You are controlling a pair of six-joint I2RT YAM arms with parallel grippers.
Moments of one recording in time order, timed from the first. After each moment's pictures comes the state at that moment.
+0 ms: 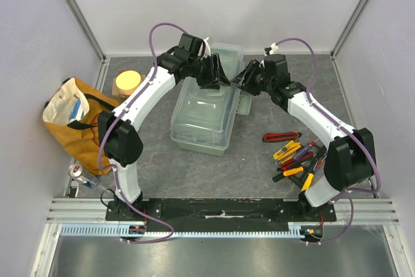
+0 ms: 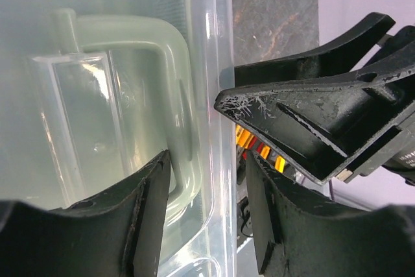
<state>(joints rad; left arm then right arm) -0.54 1.91 1.90 -0.75 0.39 -0.62 0.39 1.59 1.27 -0.17 -0.21 0.82</state>
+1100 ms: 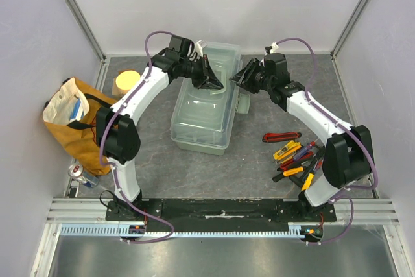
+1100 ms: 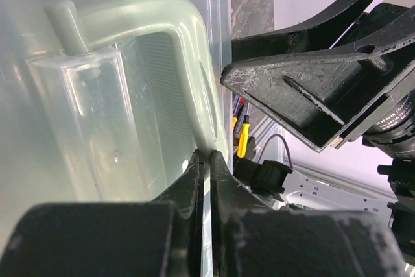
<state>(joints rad) -0.43 1.92 1.81 -0.65 0.69 -0.67 0.38 1.61 1.27 -0.12 -0.21 0.85</state>
